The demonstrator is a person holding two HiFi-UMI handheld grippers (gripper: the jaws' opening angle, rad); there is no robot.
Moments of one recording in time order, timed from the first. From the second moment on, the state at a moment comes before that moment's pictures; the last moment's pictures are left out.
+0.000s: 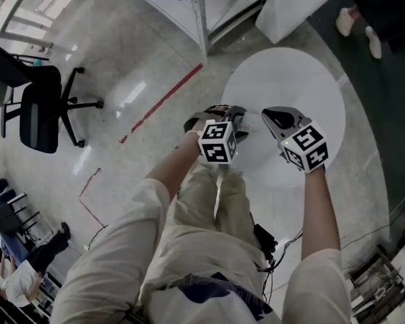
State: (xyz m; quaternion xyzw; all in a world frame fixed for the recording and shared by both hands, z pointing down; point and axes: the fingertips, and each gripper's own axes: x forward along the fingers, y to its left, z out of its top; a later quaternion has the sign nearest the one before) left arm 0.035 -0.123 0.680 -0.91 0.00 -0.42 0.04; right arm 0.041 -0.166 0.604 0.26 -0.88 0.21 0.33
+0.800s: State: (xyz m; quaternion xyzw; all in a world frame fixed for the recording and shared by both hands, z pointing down) left arm 0.033 -0.125 0.680 -0.91 0.00 -0.42 0.03; right arm 0.023 -0.133 0.609 0.18 -0.89 0.19 0.38
